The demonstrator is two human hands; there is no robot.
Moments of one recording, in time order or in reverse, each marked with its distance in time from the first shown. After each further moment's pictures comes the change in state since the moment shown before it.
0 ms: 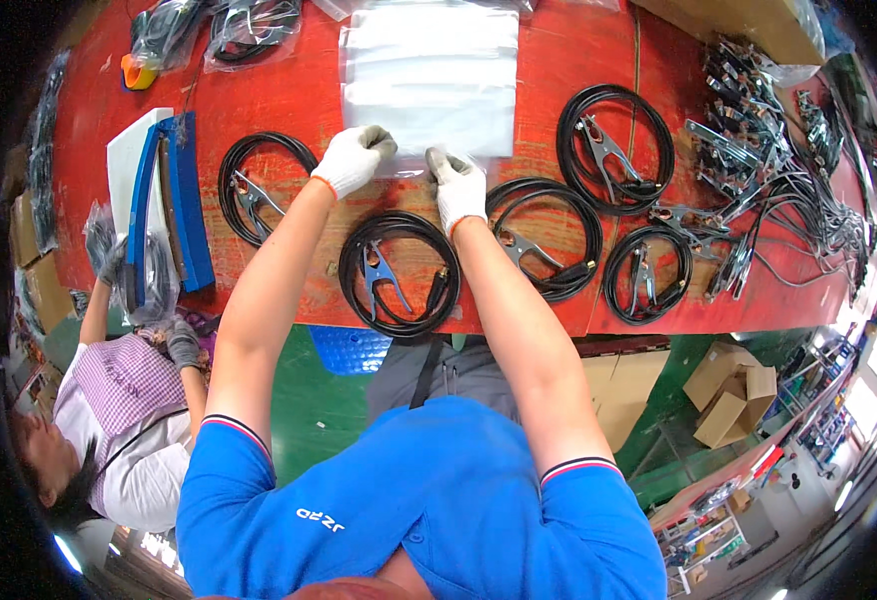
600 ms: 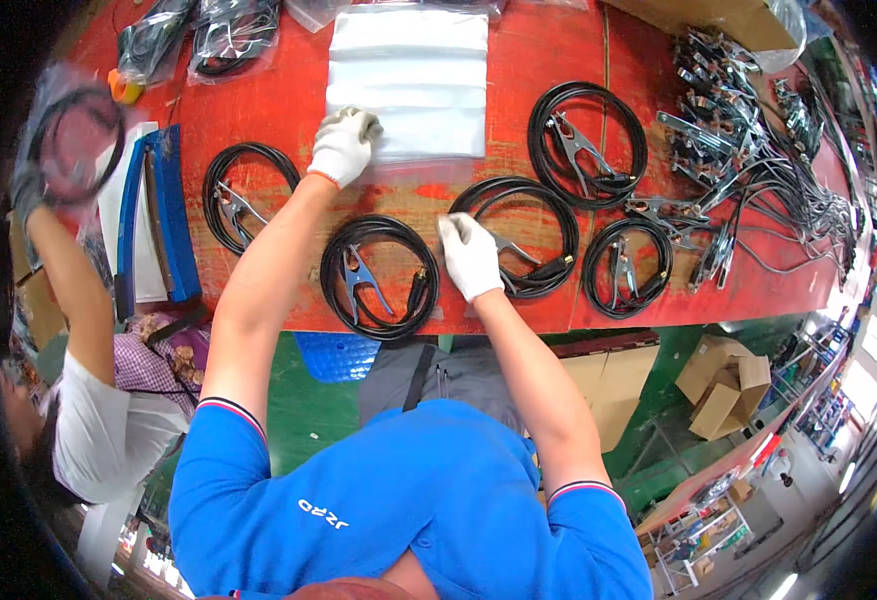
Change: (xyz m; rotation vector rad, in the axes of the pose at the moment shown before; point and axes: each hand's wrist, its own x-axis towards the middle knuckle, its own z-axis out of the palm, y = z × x) left_hand 0.038 -0.004 0.024 0.483 0.359 0.330; right_hand -0.093 0.003 -0.080 -0.451 -0.055 -0.069
